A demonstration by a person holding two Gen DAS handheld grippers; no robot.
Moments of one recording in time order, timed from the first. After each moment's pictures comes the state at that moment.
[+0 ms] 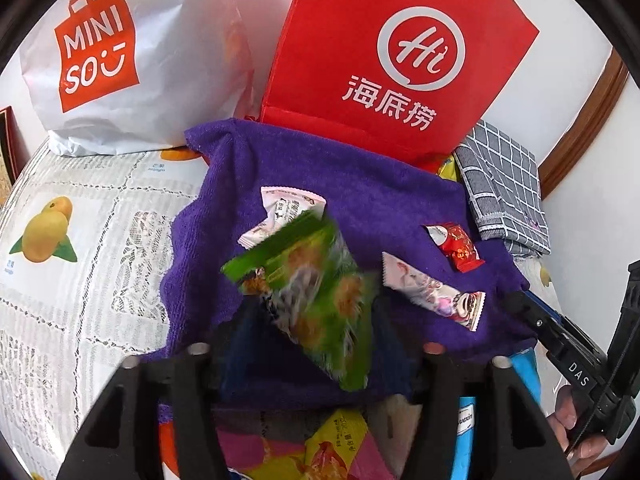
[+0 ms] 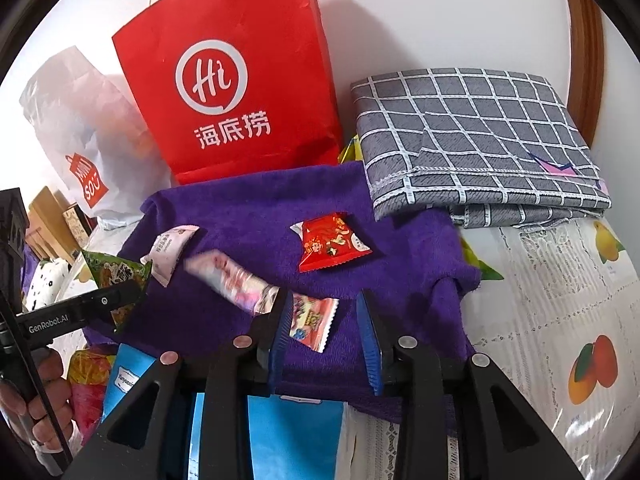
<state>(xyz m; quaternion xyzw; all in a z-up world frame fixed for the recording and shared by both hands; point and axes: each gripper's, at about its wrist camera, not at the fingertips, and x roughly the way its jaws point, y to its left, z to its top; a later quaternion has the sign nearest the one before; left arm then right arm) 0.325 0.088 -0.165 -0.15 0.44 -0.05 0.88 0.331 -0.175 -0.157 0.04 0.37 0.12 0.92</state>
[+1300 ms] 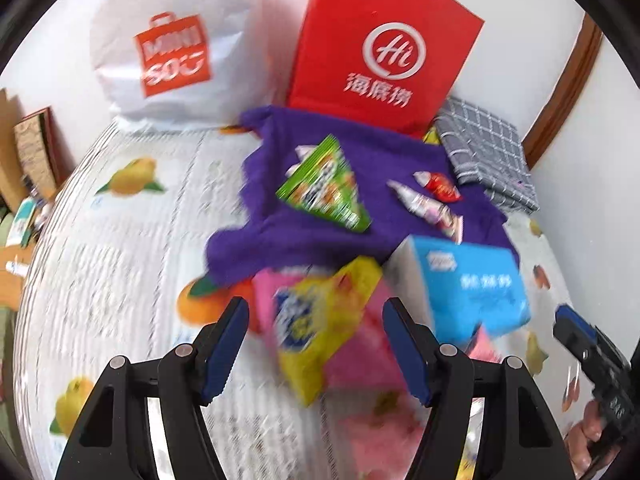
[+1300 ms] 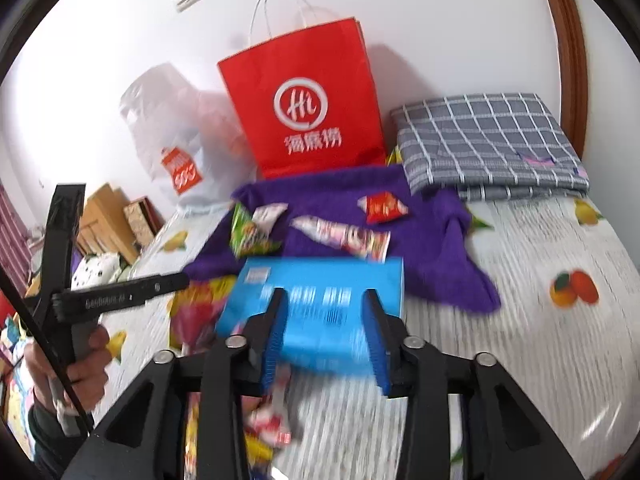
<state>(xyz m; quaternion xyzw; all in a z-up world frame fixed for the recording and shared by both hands) 0.205 0.106 -0.143 -0.12 0.45 -0.03 0.89 0.176 -0.177 -0.132 0.05 0.34 0.19 0.92</state>
